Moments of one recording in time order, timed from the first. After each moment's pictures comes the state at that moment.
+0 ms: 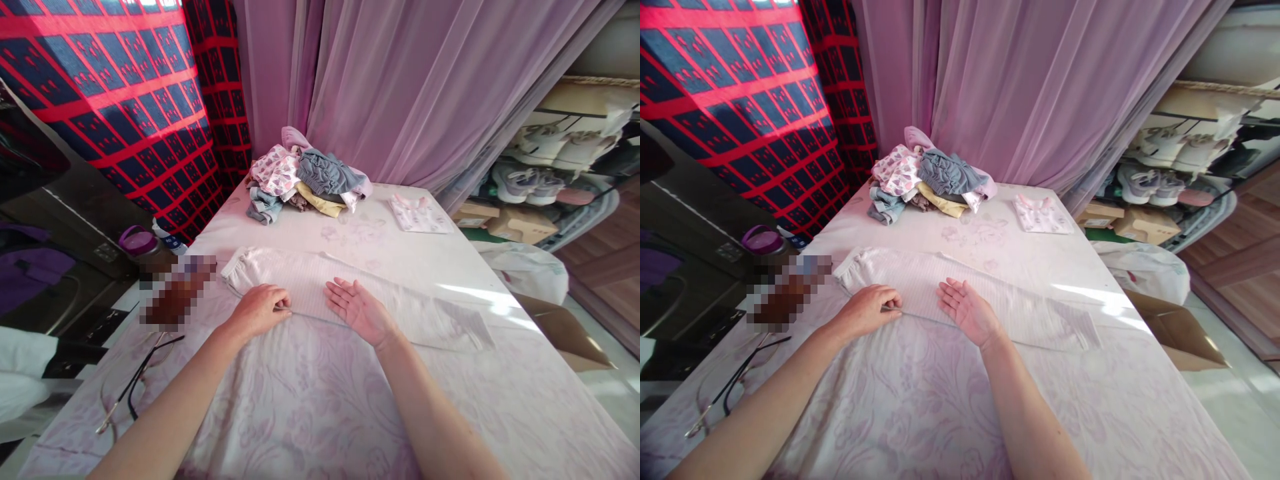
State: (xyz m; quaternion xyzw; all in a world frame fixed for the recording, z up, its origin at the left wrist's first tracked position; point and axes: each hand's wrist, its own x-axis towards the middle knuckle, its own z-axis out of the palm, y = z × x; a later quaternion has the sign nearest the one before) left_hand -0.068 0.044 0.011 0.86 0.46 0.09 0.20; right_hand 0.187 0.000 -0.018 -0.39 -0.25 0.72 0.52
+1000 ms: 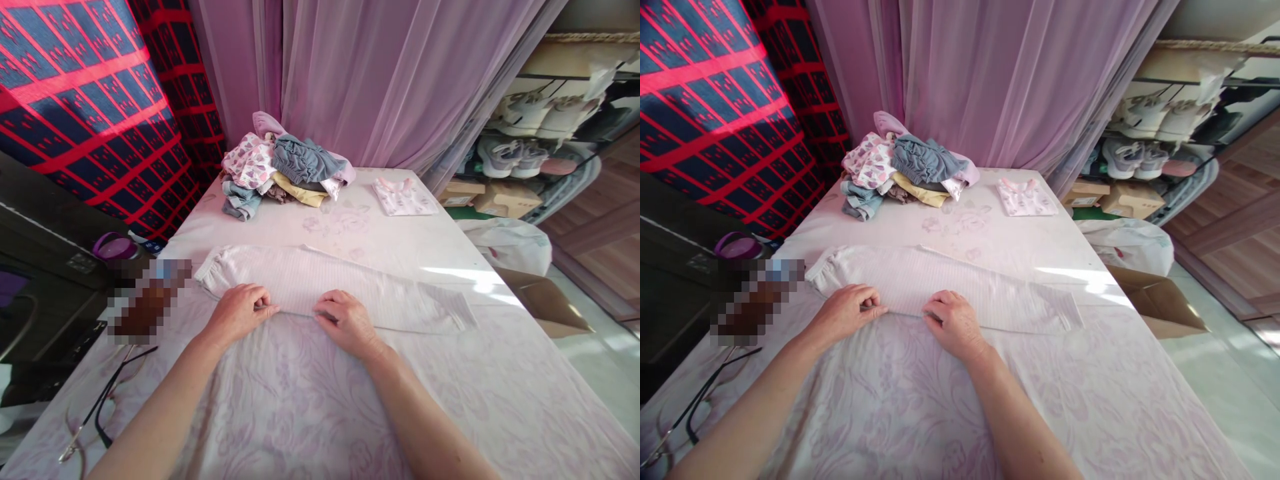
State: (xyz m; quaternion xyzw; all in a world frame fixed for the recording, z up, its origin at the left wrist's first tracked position) left_hand -0.061 0.042 0.011 0.85 0.49 0.07 0.18; right_hand 0.187 -0.033 -0.027 -0.54 -0.75 0.17 0.34
